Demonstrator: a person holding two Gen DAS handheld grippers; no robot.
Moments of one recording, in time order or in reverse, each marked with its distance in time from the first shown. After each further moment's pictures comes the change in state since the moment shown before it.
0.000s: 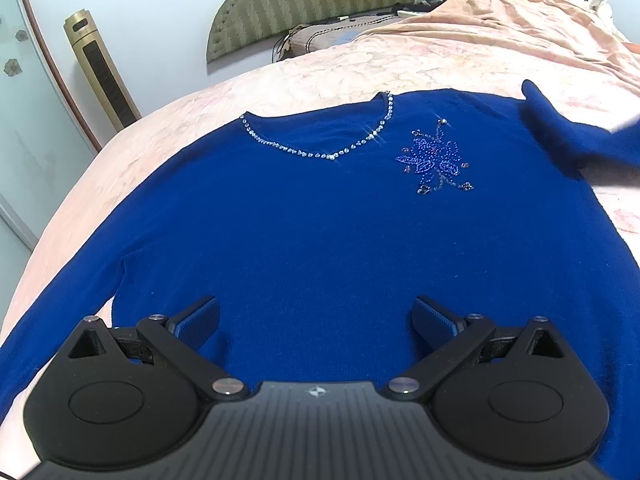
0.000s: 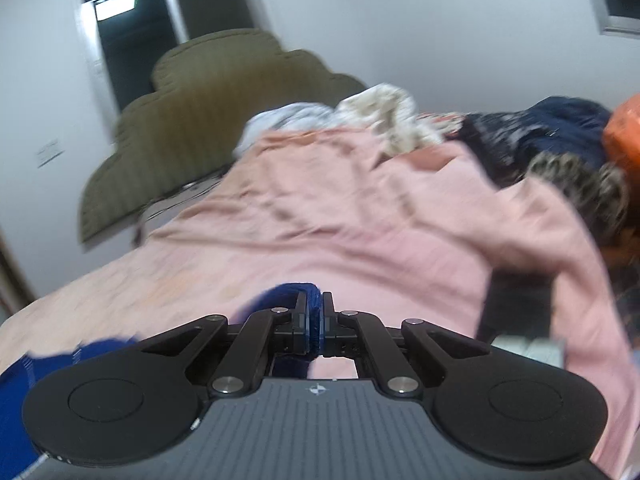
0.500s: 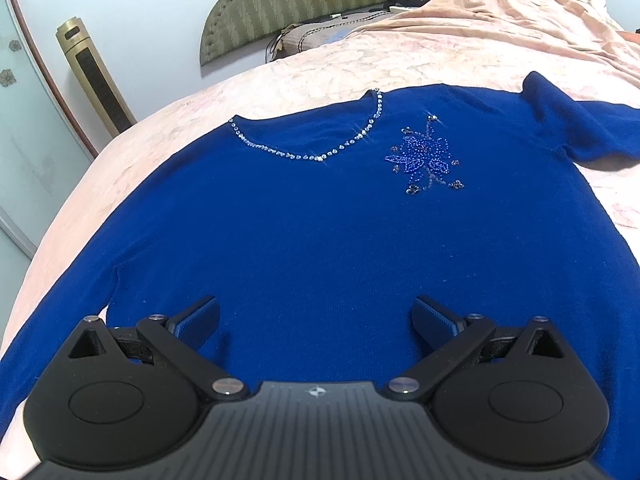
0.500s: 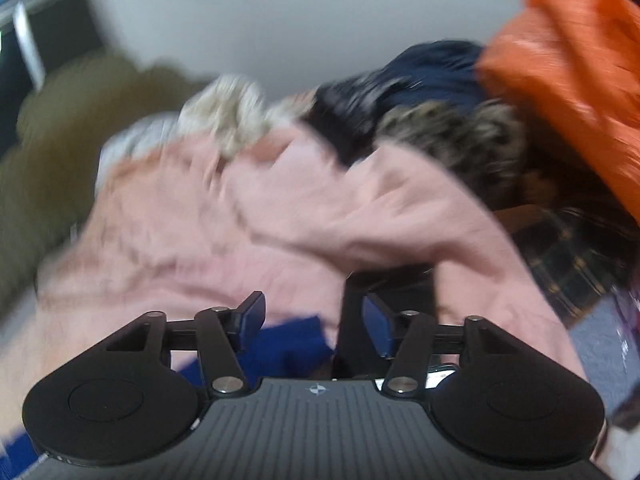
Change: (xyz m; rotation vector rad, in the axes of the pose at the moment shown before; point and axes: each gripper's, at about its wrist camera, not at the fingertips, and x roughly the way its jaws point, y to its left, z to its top) left arm 0.004 -0.011 0.005 0.032 0.005 0.002; right arm 0.026 -0.093 -0.019 0.326 -0.040 -0.260
